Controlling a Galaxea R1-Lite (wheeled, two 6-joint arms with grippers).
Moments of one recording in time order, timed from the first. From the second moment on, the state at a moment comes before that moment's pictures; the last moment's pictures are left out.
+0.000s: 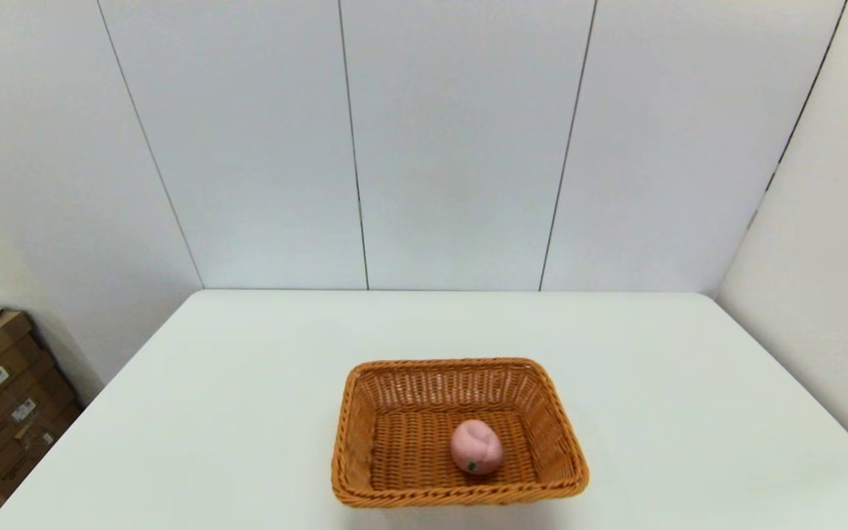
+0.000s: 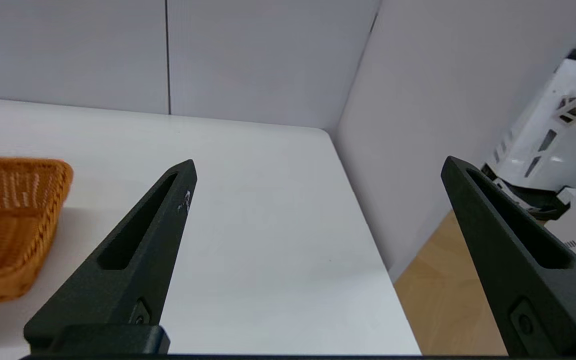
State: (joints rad) left arm -0.01 0.00 0.00 0.00 0.03 -0.07; right arm 0.02 0.35 -0.44 0.09 -0.21 -0.20
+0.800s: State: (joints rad) left arm -0.01 0.00 0.00 0.00 0.03 -0.08; right arm 0.00 0.01 -0.06 -0.10 0.00 -0.15
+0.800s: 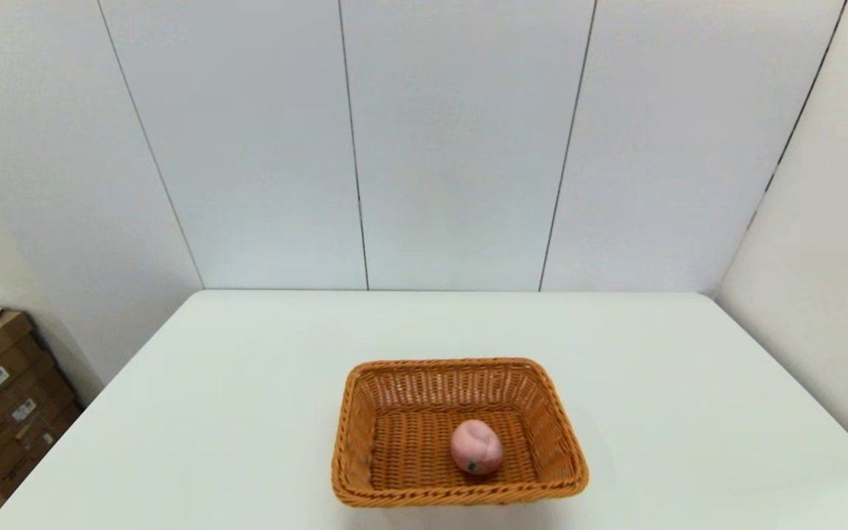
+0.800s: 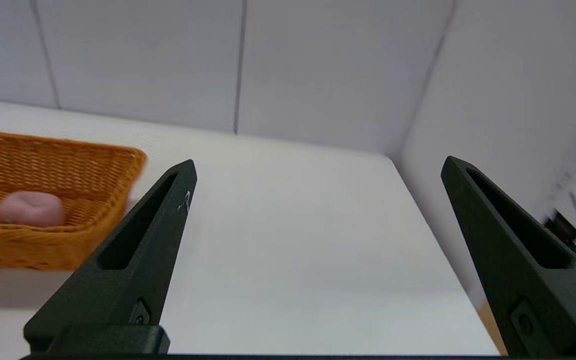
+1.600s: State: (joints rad) left arm -0.01 0.00 0.00 0.00 0.03 -0.08; right arm 0.00 0.00 0.00 0.00 -0.02 0.02
